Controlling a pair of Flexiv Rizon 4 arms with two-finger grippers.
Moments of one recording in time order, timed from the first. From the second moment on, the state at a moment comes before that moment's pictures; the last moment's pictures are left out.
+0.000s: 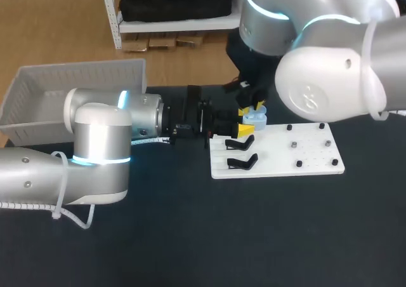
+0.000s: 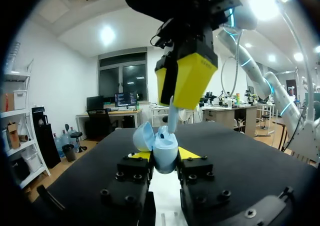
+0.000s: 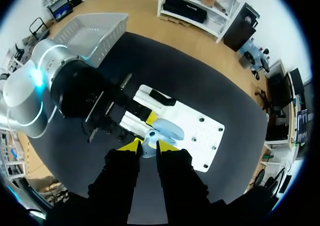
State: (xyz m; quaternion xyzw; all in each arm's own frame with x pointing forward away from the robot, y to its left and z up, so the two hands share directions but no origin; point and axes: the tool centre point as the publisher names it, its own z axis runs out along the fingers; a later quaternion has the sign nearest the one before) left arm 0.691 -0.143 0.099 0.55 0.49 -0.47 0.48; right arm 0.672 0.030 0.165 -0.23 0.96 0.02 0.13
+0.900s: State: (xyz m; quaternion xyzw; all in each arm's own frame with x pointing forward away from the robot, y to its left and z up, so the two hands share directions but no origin) left arm 0.691 -0.143 0.099 0.55 0.49 -0.47 0.48; right arm 0.675 0.026 0.154 -0.22 0.96 0.02 0.14
